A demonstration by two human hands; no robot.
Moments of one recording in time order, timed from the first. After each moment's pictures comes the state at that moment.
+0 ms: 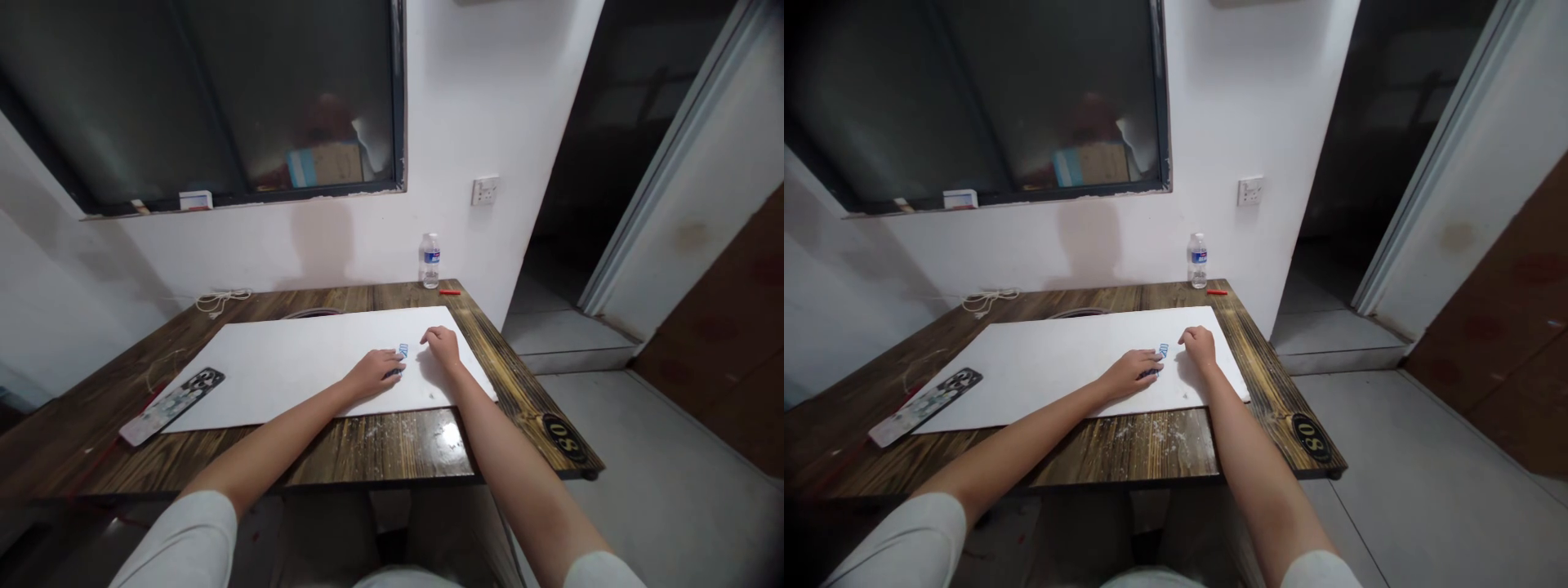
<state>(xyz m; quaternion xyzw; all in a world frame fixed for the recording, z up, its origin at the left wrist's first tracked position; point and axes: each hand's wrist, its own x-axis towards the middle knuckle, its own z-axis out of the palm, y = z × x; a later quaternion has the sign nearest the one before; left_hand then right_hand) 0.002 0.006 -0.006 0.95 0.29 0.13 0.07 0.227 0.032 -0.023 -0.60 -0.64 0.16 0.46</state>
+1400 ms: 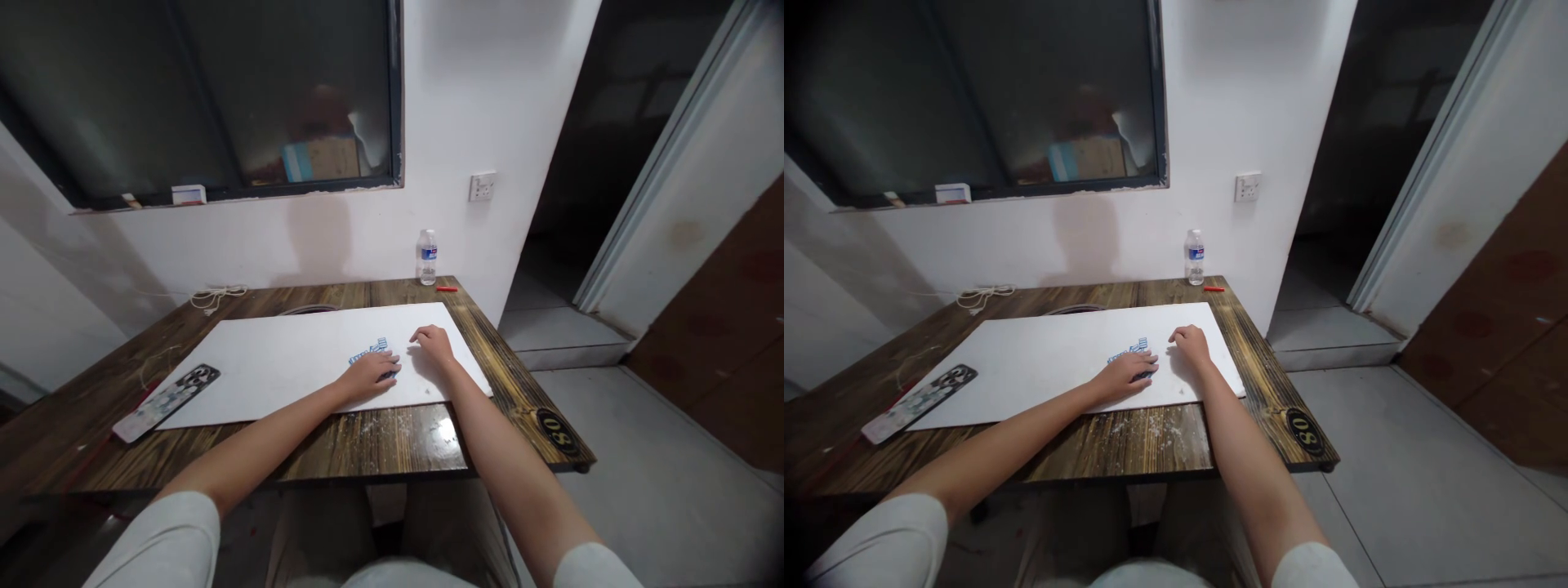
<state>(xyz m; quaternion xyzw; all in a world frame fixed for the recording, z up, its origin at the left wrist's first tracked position) -0.004 -0.006 -0.007 0.95 0.27 0.14 0.05 0.225 0.036 -0.028 -0.58 -0.68 0.17 0.41</state>
